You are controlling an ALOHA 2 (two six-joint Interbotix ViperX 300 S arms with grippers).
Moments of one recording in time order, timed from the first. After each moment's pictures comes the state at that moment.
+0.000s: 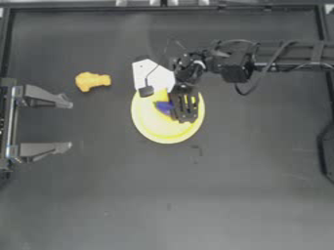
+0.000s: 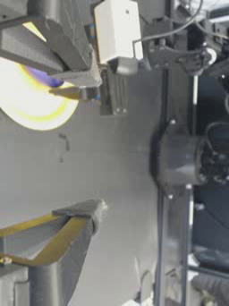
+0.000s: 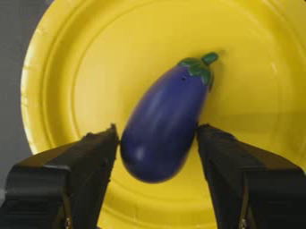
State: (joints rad) left arm 0.10 -0.94 1.18 -0.02 -0.21 0.00; right arm -0.39 0.37 0.15 0.27 0.80 -0.61
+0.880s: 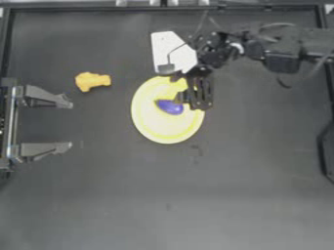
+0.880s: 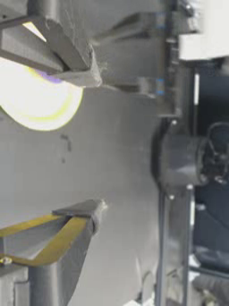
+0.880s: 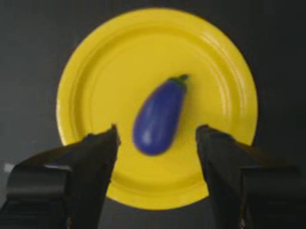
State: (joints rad) left arm 0.11 -0.94 1.18 -0.02 -0.18 0.00; right arm -0.38 0.09 0.26 0.28 0.71 -0.59
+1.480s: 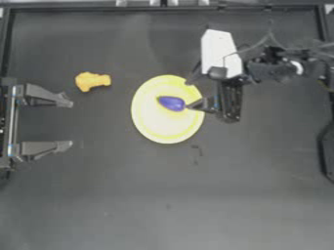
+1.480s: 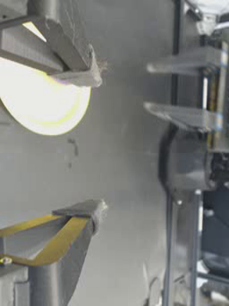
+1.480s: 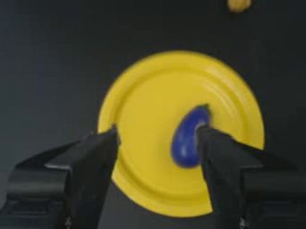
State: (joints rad) left arm 0.11 -0.94 1.18 -0.02 -0.18 0.01; right arm -0.32 -0.21 0.58 0.44 0.39 -0.59
